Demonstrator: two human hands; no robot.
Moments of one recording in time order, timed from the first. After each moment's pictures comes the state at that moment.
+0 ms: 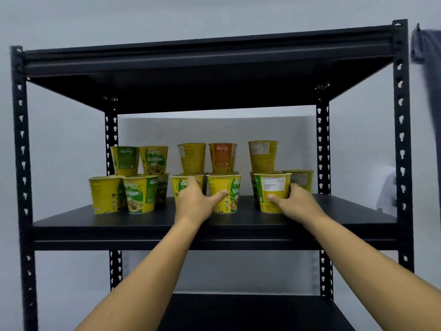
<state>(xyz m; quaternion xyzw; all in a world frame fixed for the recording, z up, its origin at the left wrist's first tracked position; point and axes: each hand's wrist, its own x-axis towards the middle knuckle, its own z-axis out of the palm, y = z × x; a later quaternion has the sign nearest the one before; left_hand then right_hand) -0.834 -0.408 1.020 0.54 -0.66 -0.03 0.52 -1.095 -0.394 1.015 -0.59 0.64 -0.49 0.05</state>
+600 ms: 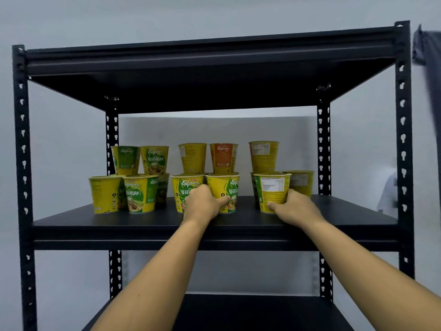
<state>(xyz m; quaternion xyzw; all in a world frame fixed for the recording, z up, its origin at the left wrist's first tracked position) -0.850 -0.433 1.022 0.59 -0.68 -0.01 0.44 -1.092 -0.399 1.008 -0.59 0.71 -0.39 0.00</state>
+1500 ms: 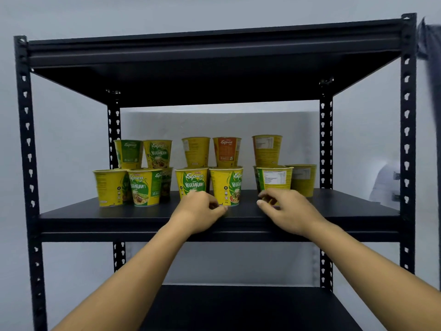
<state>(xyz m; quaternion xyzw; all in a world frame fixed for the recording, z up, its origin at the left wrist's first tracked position) -0.806 -0.402 1.006 0.51 -0.80 0.02 0.31 -1.060 -0.354 0.999 -0.74 0.56 -0.35 -0.13</state>
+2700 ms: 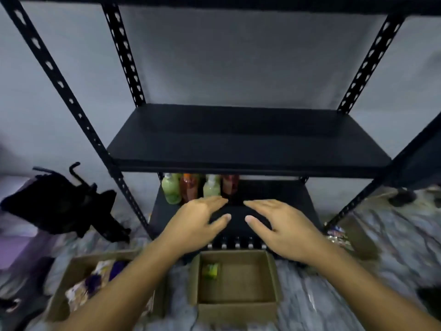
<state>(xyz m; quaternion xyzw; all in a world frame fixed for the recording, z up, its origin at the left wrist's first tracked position) -0.655 -0.244 0.635 0.45 -0.86 -0.19 0.15 -0.886 -0.183 0.667 -0.77 0.61 -0.11 0.15</state>
